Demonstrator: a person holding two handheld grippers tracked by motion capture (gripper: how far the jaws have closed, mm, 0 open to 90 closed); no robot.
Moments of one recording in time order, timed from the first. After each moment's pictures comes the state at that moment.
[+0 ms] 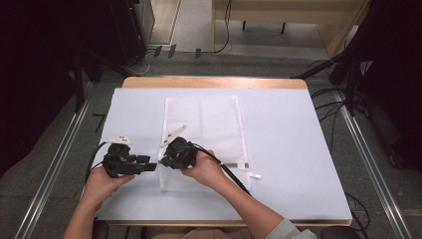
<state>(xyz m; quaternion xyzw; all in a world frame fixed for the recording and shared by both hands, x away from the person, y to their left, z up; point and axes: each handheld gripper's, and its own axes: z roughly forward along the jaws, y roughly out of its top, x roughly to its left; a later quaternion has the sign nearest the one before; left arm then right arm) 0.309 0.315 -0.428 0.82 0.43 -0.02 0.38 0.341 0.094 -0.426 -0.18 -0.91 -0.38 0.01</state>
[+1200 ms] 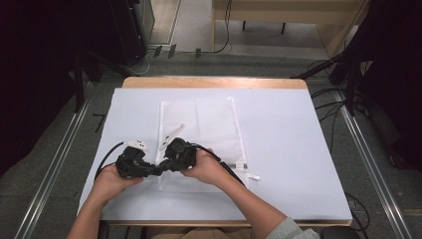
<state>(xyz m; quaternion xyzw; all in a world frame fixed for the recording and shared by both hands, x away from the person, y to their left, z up) 0.314 0.287 -0.439 0.87 0.37 -0.05 0.32 0.341 0.095 -0.423 -0.13 -0.92 -0.38 0.05</state>
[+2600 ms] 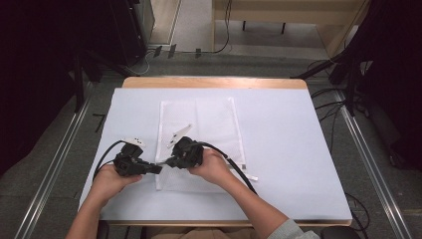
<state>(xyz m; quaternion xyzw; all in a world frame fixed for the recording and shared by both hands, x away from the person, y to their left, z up) 0.318 0.292 -0.436 0.86 0.40 -0.07 0.32 0.351 0.078 -0.436 -0.15 -0.92 -0.37 0.03</state>
